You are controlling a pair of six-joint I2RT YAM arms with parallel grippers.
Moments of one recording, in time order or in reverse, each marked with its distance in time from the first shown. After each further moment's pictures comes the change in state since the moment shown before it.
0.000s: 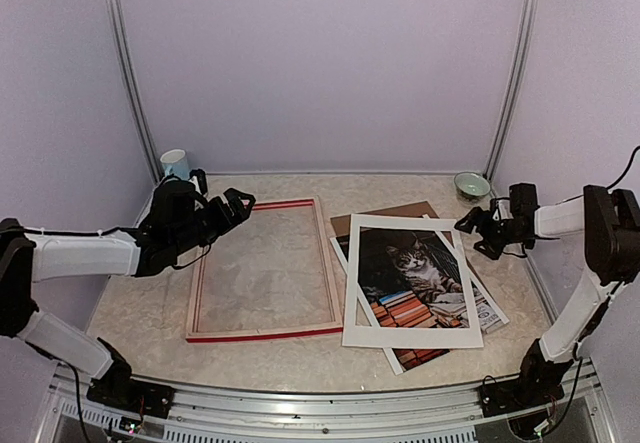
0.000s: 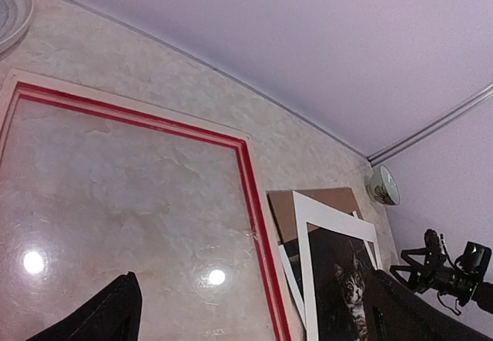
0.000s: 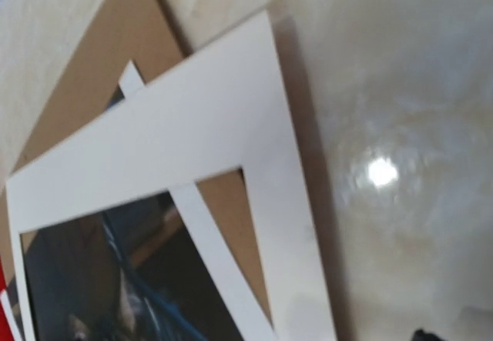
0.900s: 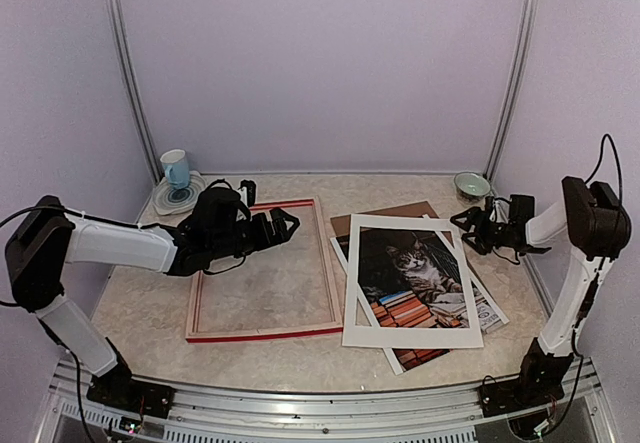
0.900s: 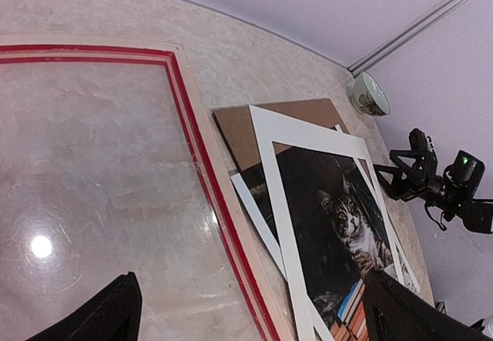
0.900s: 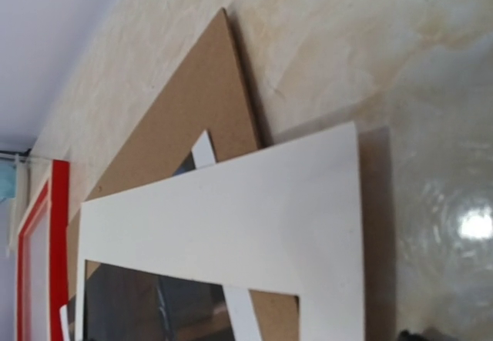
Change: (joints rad) left arm -0.179 0.233 0.160 -0.014 0.075 0.076; right arm -0.055 0.241 -0.010 0.458 -0.240 0.071
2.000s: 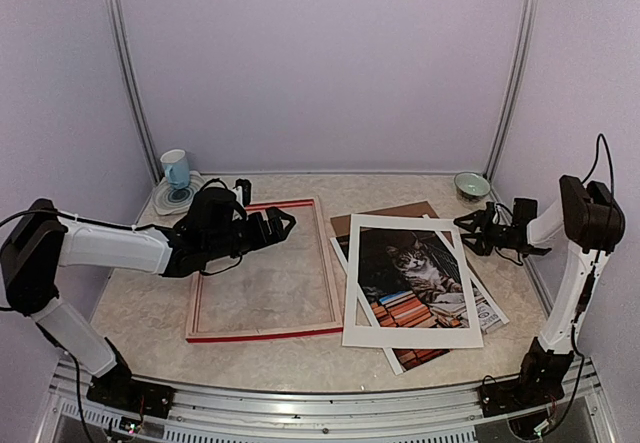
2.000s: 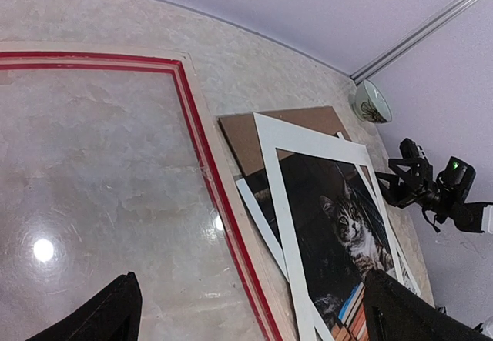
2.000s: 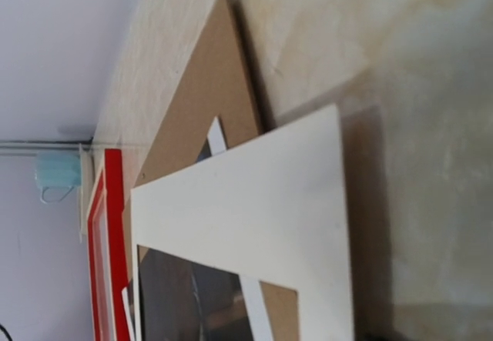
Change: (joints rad) left arm 0.000 -0.038 -0.021 -0.006 -0.027 0.000; right arm -0.058 0.103 0.058 0.029 -0.201 0.115
